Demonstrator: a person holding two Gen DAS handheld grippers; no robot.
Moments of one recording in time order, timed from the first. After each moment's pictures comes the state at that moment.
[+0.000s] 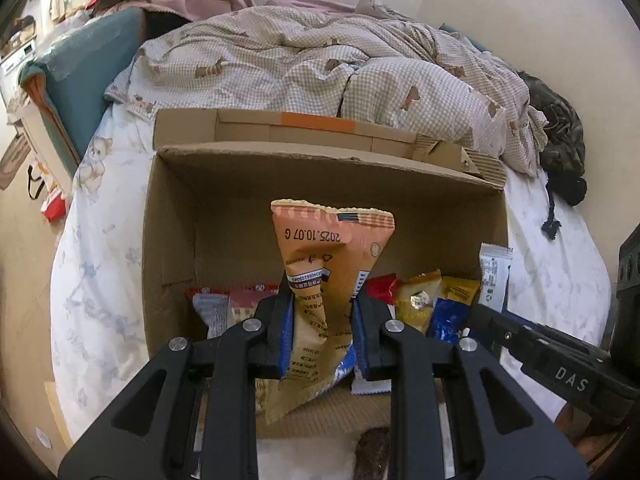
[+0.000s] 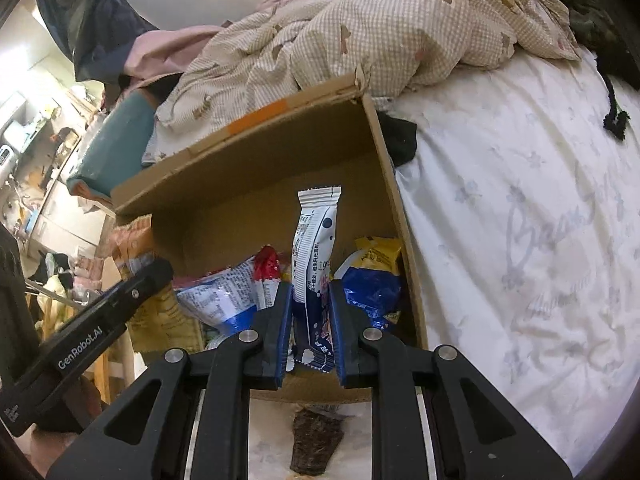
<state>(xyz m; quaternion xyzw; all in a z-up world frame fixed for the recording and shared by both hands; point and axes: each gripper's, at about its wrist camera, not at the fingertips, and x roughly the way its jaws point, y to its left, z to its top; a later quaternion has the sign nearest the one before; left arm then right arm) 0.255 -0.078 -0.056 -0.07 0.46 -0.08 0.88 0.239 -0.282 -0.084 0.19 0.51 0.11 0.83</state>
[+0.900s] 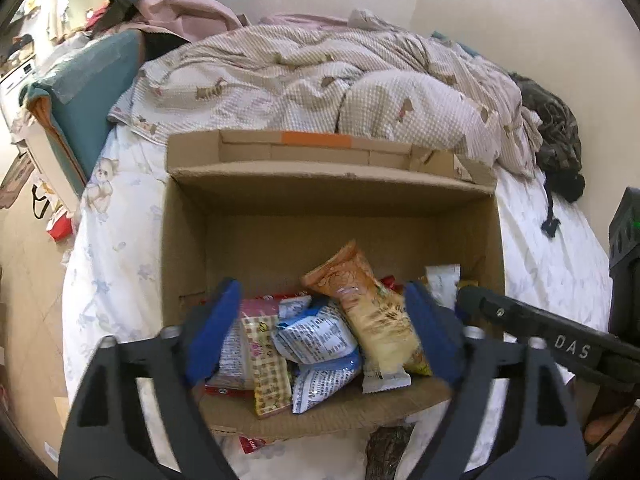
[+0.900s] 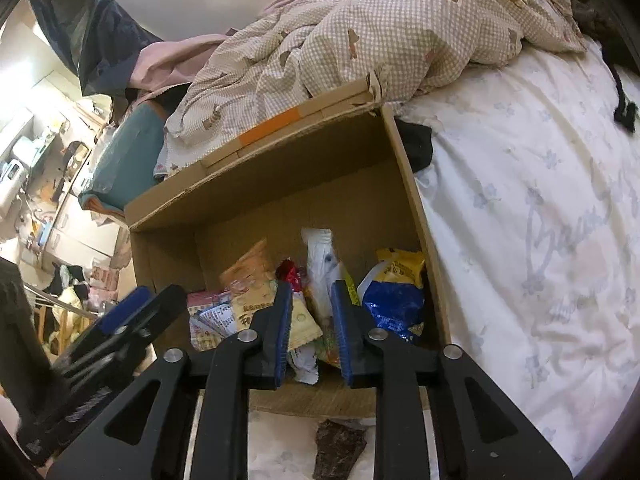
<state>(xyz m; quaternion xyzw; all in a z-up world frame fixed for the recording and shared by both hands) 0.243 -0.074 -0.039 -0.05 0.43 -0.08 0.90 0.245 -0.278 -0.075 0.21 0.50 0.12 0.83</state>
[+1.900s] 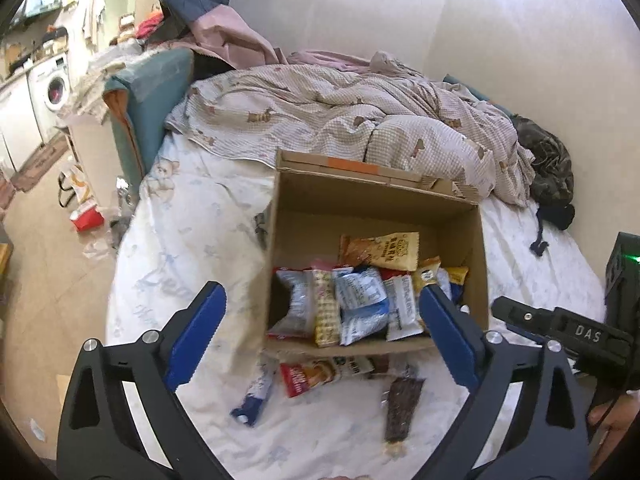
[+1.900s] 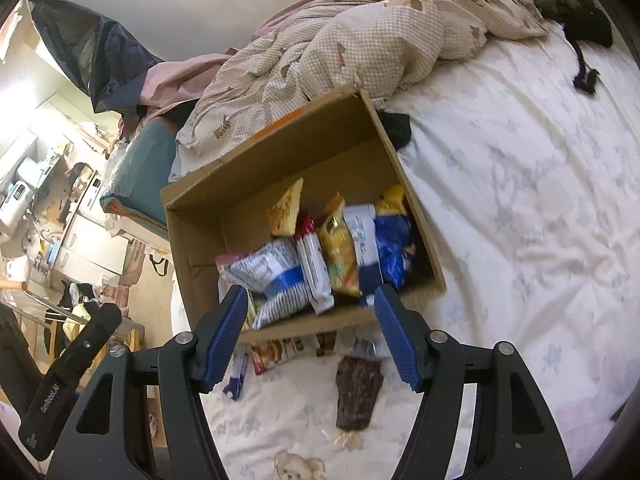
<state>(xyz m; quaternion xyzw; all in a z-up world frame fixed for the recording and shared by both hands) 0.142 -0.007 0.002 -0.08 0.38 -0.05 0.92 0.160 -0.282 -0.051 0.25 0.47 0.10 0.84</state>
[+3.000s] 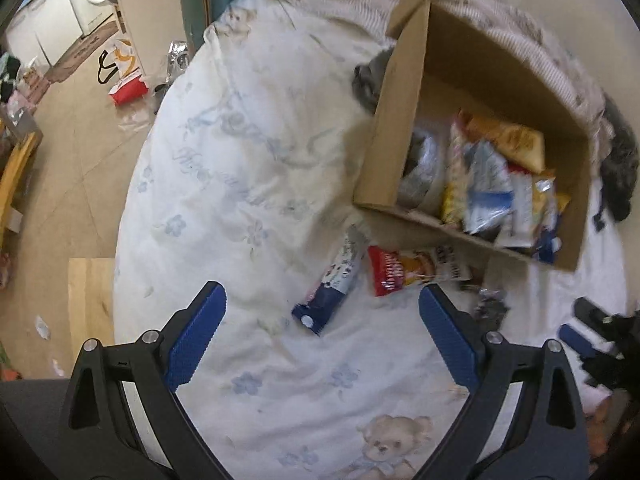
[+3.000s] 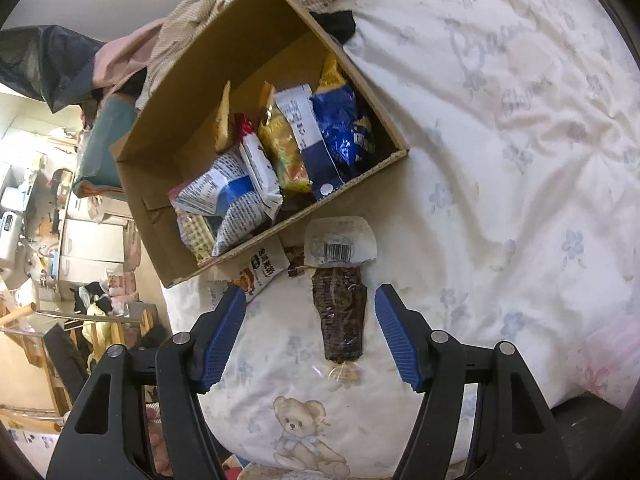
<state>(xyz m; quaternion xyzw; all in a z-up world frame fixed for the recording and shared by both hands) 0.140 0.046 -0.115 -0.13 0.56 0.05 0.82 0.141 -0.283 -0.114 0.32 0.58 0.08 0.74</state>
